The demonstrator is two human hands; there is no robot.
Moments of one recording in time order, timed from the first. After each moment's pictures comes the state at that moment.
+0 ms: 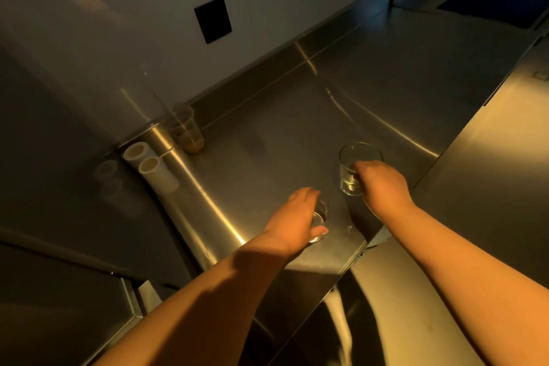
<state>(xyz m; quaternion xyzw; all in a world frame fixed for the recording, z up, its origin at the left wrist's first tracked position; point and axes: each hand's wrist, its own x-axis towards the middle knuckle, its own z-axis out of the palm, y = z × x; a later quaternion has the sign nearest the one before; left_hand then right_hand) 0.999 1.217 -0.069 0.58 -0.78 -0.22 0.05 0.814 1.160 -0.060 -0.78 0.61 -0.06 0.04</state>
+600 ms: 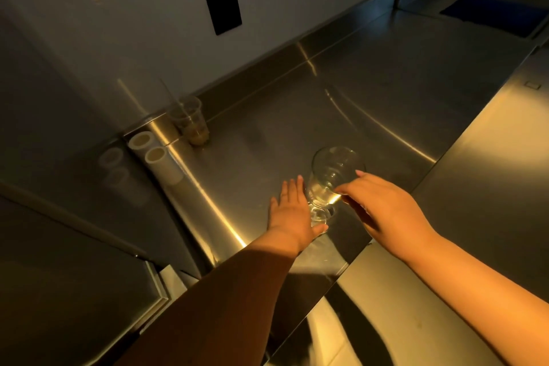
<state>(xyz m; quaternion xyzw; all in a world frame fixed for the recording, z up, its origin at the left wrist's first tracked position) 1.007 1.227 -0.077 0.68 -0.71 -0.16 -0.08 0.834 1.242 -0.003 -0.88 0.41 -0.23 0.06</state>
